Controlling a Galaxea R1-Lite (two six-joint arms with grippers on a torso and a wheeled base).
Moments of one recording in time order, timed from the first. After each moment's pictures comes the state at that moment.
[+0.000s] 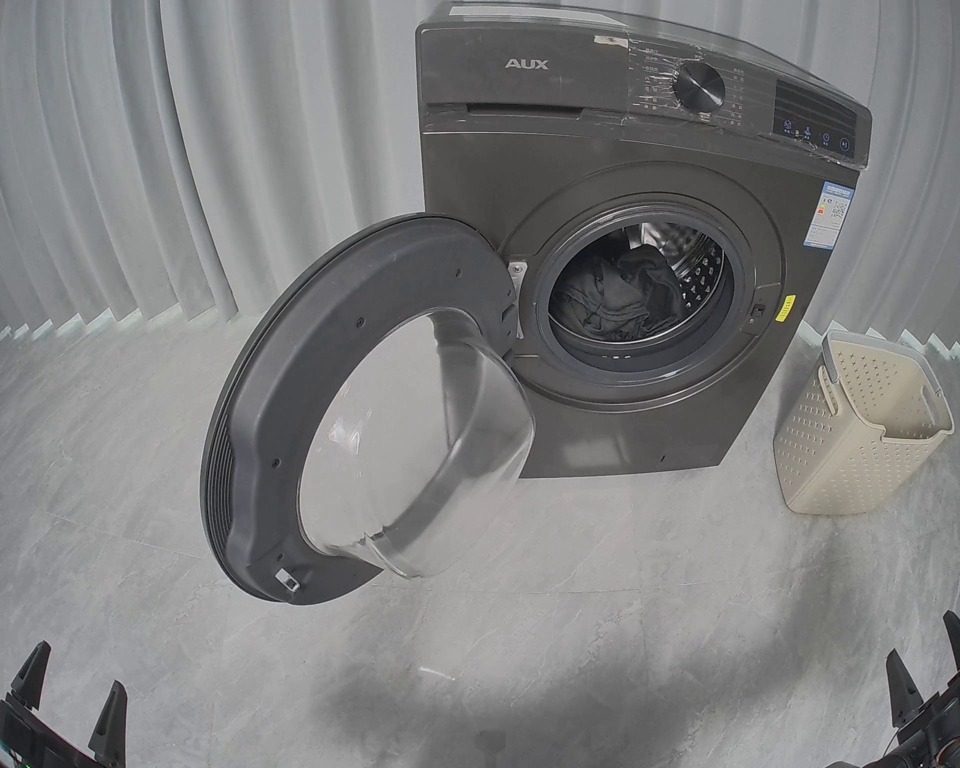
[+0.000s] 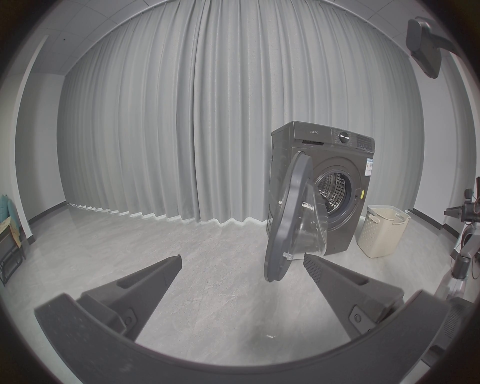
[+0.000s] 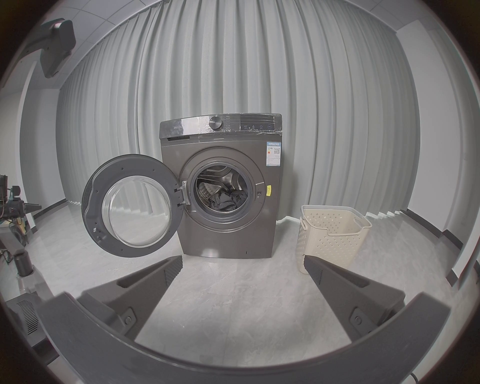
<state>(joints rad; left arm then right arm) 0.00 0.02 -0.02 -0.02 -0.01 -0.01 0.00 0.02 -0.02 0.00 0.02 -0.01</state>
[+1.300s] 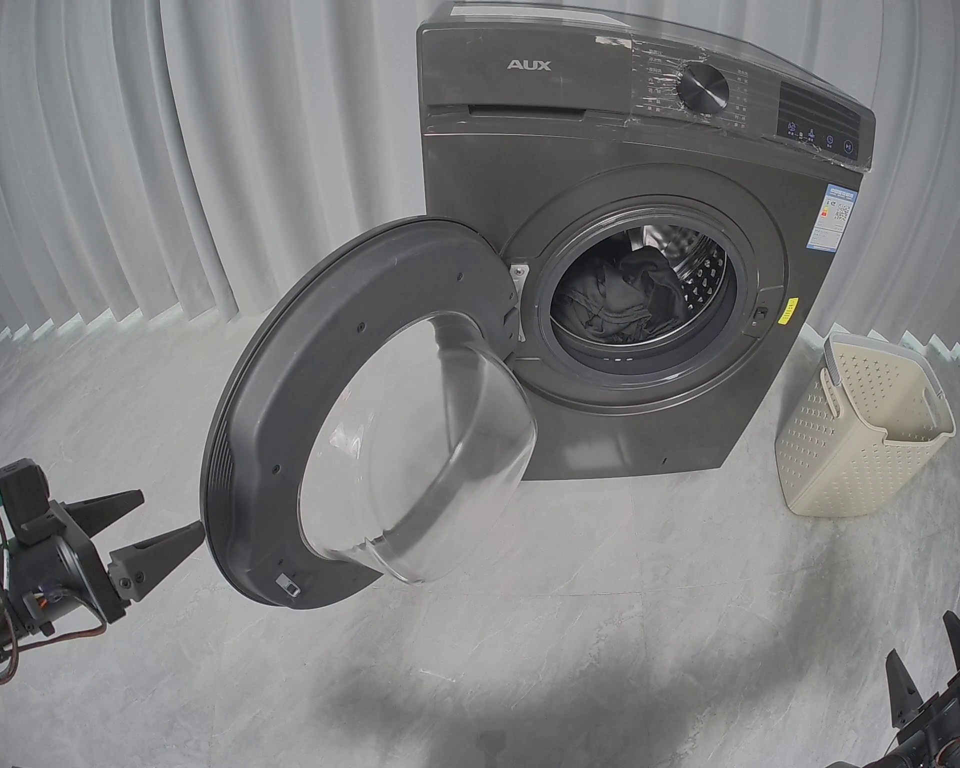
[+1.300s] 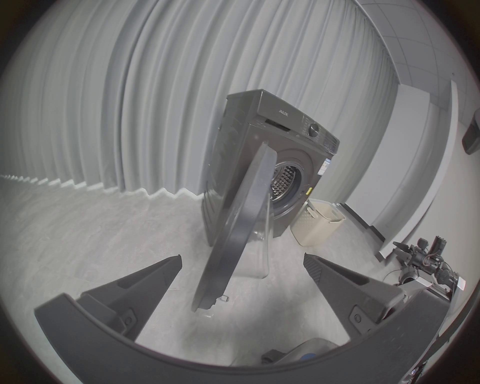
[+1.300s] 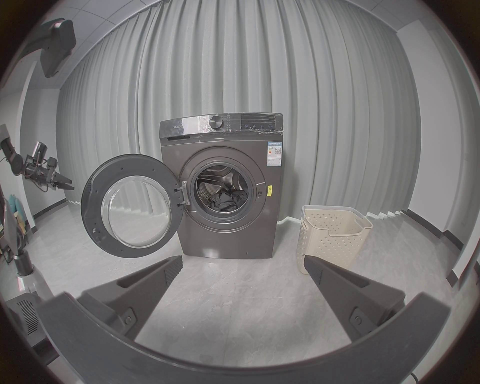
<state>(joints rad) -0.06 0.97 -0.37 -0.38 -0.40 -0.09 0.00 0.02 -0.02 0.00 0.02 -0.01</state>
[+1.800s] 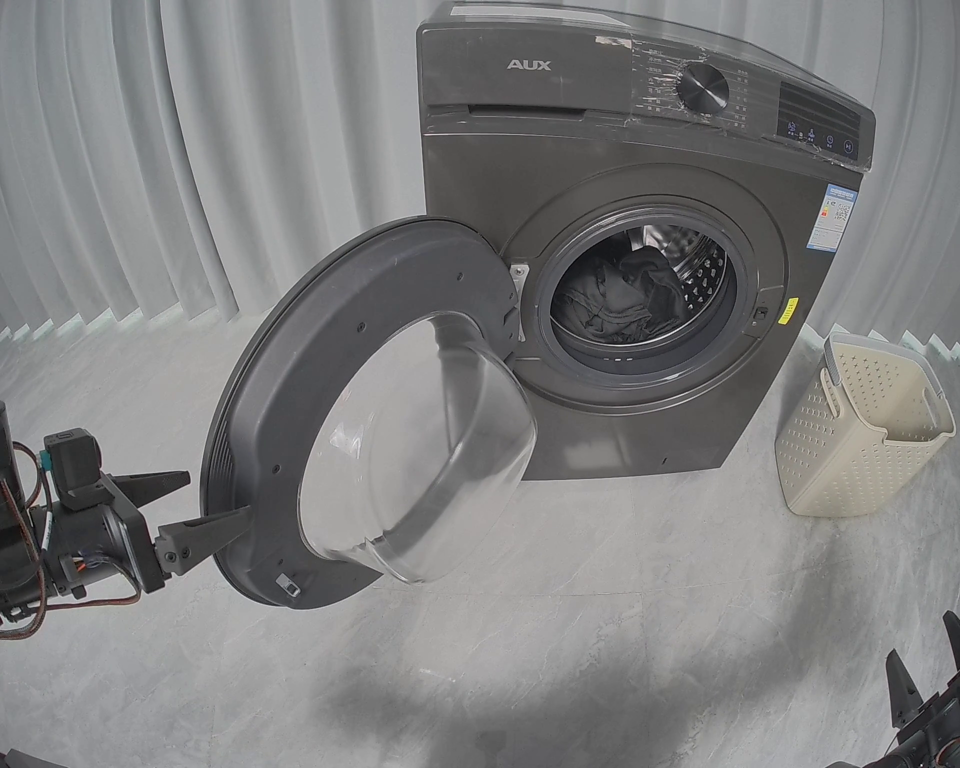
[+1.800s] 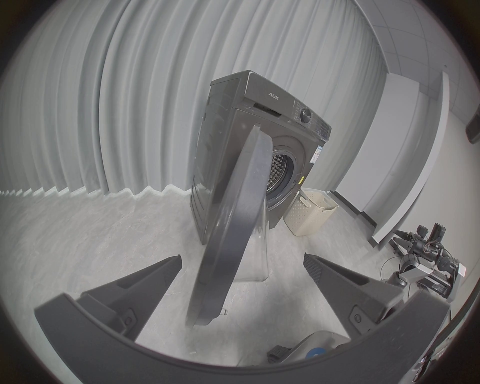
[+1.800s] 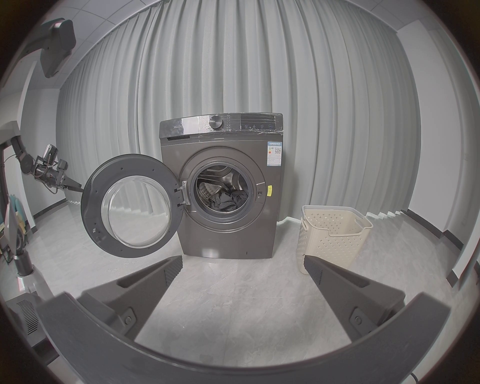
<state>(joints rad) -0.10 1.18 -0.45 -0.43 -0.47 -0.02 0.00 0.02 -0.02 0.00 0.02 -0.01</state>
